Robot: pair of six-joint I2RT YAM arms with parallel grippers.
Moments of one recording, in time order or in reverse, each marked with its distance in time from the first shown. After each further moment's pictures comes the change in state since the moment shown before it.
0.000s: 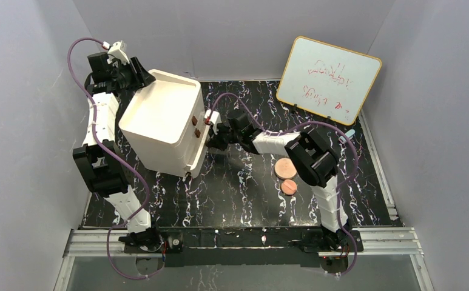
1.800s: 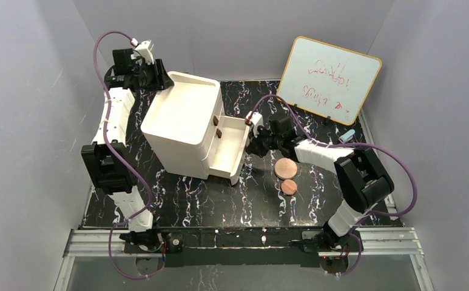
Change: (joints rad) left arm -0.142 0.007 0.070 -0.163 -0.074 0.103; right arm -0.206 -0.505 -0.467 -0.200 0.029 0.009
